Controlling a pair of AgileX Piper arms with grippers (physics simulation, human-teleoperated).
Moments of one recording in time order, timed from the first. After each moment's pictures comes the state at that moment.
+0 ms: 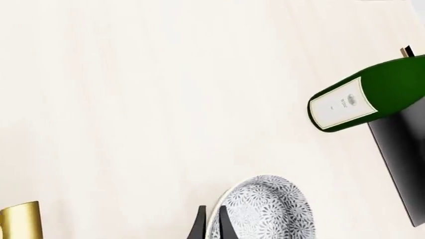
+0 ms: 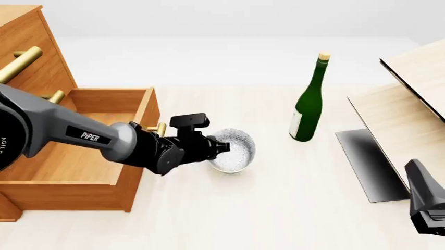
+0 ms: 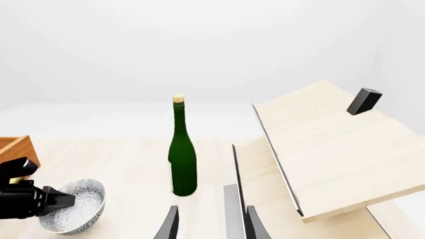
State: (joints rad) left arm -0.62 2.00 -0.96 -0.29 -0.48; right arm 0.00 0.01 -0.01 0.00 0.00
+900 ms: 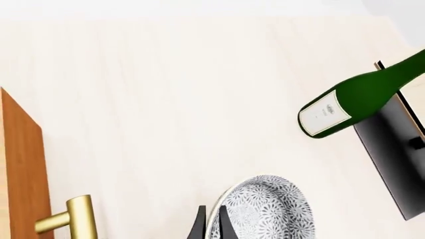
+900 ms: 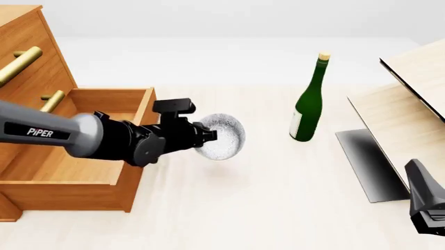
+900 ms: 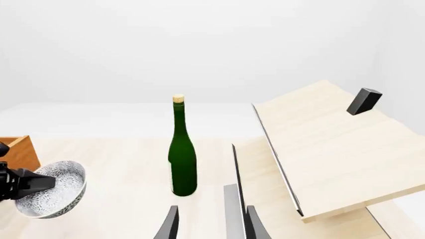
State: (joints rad) left arm -0.57 1.83 -0.88 -0.27 -0.39; right arm 0.00 0.01 -0.01 0.00 0.00
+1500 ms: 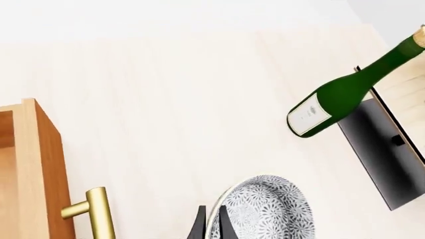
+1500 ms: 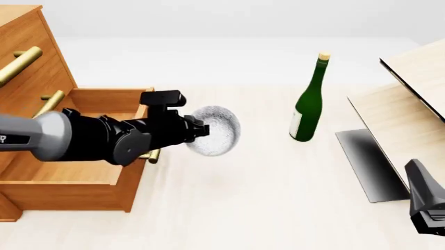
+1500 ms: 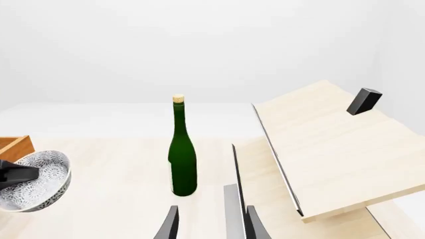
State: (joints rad) left arm -0.56 1.69 -0.82 -0.24 -0.35; right arm 0.00 0.01 -0.01 0.00 0.00
